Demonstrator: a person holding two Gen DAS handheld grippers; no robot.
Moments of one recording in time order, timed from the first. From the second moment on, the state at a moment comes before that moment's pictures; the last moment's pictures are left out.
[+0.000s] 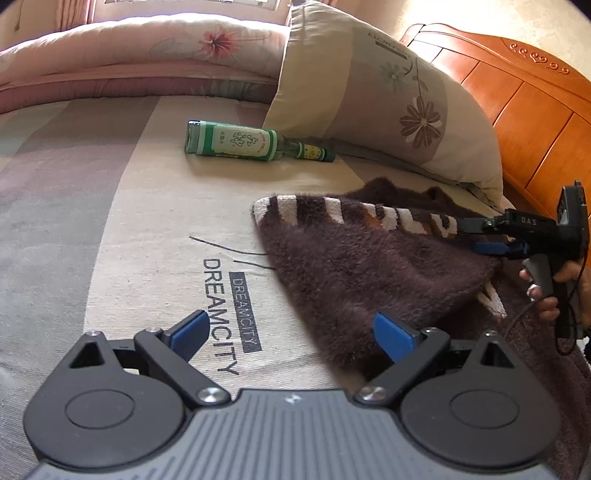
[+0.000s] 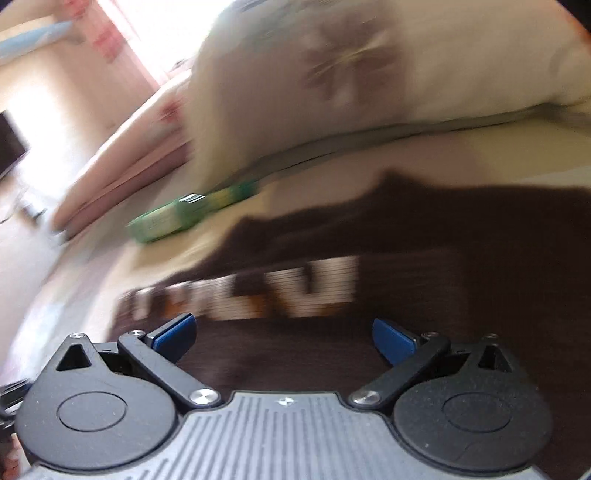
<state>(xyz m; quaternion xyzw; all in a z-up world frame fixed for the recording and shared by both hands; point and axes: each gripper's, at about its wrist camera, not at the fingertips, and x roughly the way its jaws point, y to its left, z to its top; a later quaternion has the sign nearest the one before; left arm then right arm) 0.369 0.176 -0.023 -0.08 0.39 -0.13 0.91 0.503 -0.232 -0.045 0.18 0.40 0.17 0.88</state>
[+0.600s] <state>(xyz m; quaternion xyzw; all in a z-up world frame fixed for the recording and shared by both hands) 0.366 0.165 -0.018 -0.07 0.38 -0.15 0.91 0.474 -0.216 -0.031 0.15 0.42 0.17 0.88</state>
